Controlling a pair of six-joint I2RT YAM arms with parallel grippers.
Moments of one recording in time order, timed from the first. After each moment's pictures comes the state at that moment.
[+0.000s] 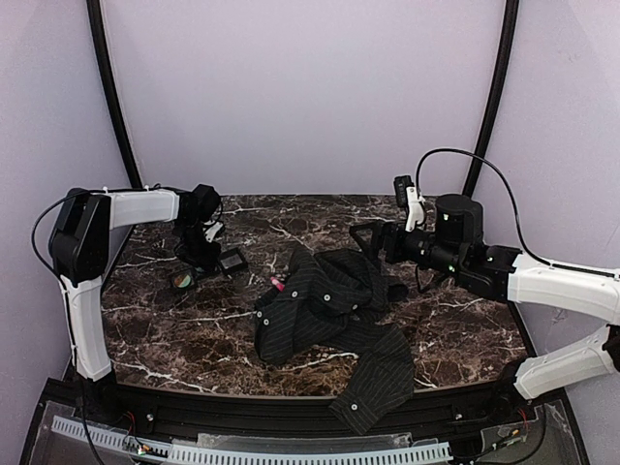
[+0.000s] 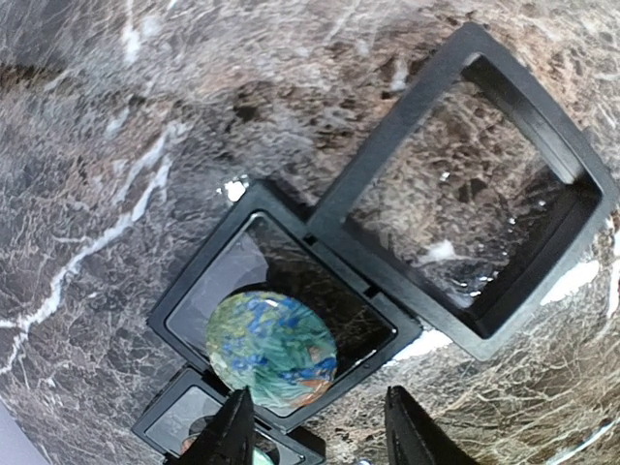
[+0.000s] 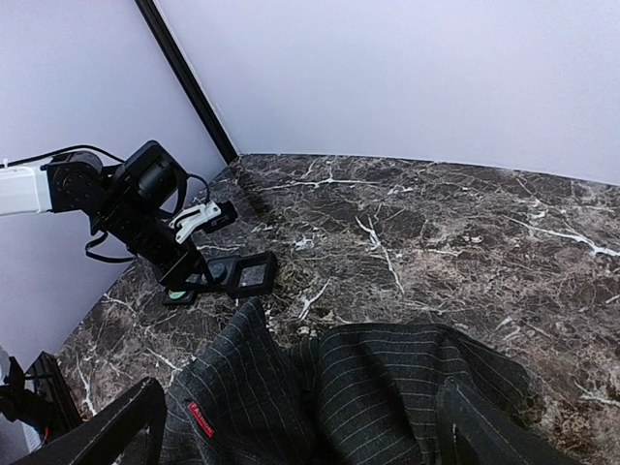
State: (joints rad) left arm -0.36 2.03 1.52 -0.84 -0.11 0.02; right arm 0.76 1.18 0.78 0.18 0.04 0.37
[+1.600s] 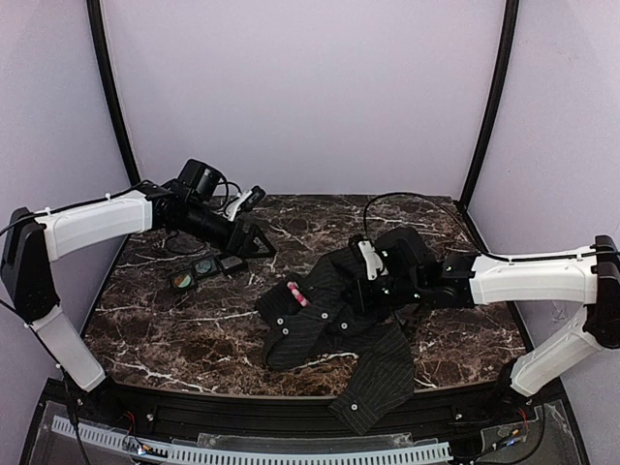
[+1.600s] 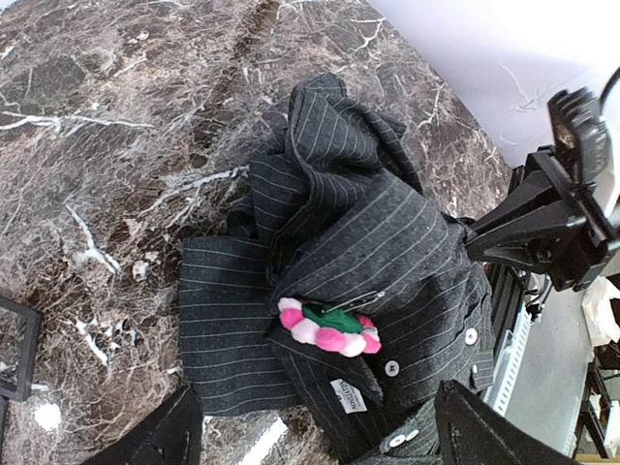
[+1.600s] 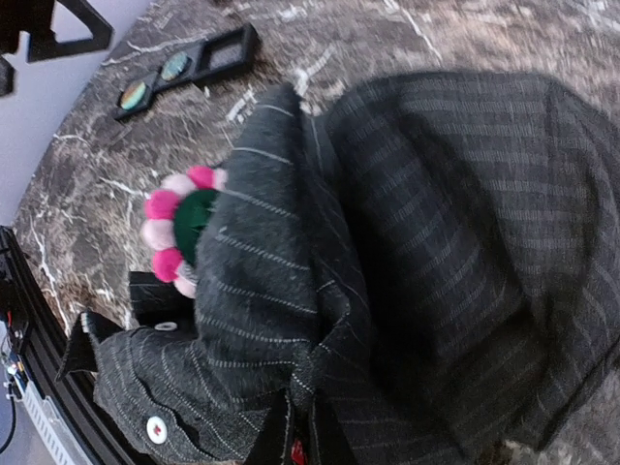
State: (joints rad) left arm -0.55 1.63 1.32 -0.52 0.60 -0.09; right arm 0.94 1.42 0.89 -0.14 0.05 0.46
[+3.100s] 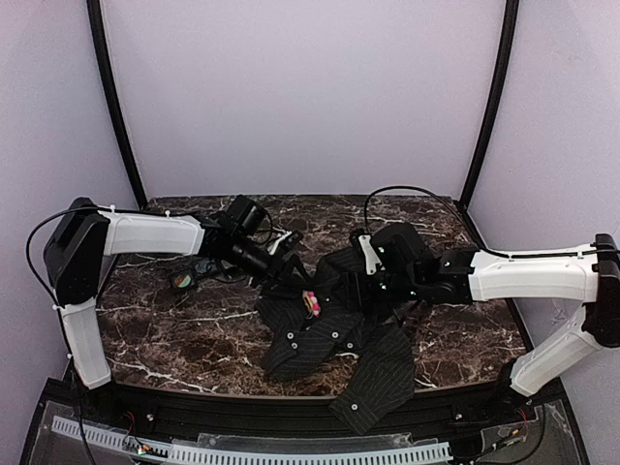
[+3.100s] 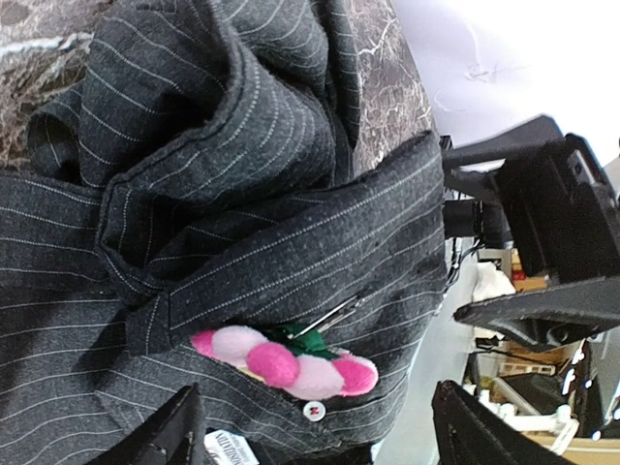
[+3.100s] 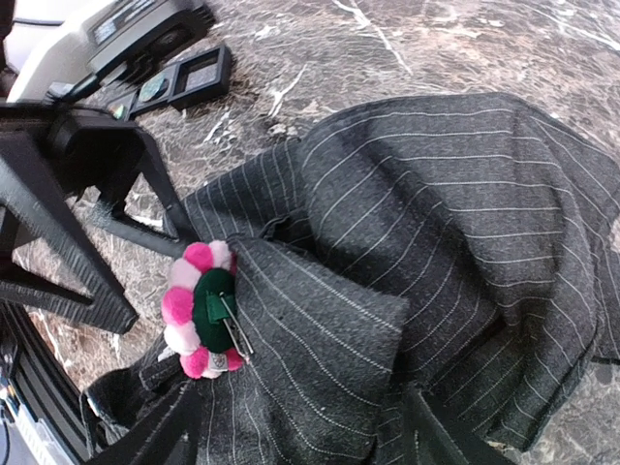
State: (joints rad) left arm -0.70 1.90 1.31 -0.32 0.82 -0.45; right arm 0.96 1.41 0.90 -0.21 0.14 0.51
